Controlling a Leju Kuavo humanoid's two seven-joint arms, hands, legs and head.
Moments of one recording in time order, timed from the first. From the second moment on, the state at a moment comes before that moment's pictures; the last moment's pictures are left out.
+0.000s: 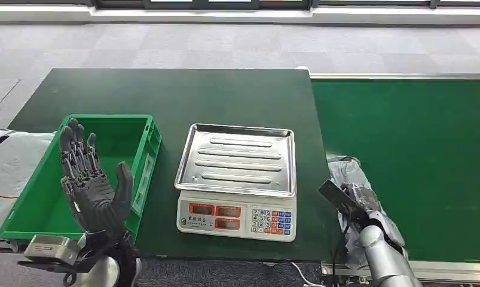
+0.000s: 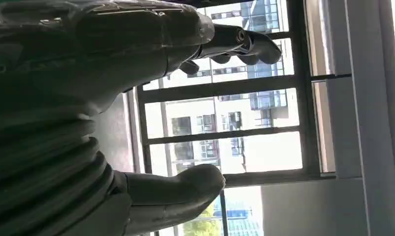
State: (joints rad) left arm 0.05 -0.19 -0.16 -1.71 -0.13 0.16 -0.70; right arm -0.37 -0.04 -0.22 -0.67 1.06 0.04 -0.33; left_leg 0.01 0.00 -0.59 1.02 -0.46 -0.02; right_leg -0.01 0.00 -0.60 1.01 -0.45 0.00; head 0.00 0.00
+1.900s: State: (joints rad) left arm -0.03 -0.23 -0.20 -1.61 -0.16 0.14 -0.70; right arm -0.71 0.31 0.10 -0.76 1.02 -0.43 -0.23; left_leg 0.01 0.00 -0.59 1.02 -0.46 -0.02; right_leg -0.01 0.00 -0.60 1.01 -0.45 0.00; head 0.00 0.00
